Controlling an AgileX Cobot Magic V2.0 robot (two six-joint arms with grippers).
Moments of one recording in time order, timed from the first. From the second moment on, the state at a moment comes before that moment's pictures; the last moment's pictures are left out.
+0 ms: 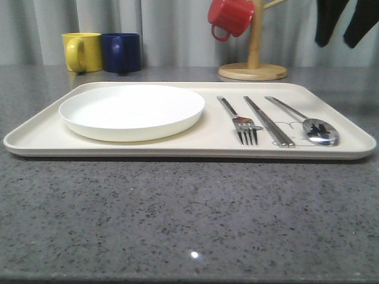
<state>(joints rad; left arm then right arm) -0.17 0.38 -0.42 -0.37 0.16 0.35 0.19 1.65 -1.60 -0.03 1.12 0.22</state>
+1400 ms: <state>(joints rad) -0.17 0.38 -0.42 -0.37 0.16 0.35 0.03 0.60 -0.57 -0.11 0.40 0.22</state>
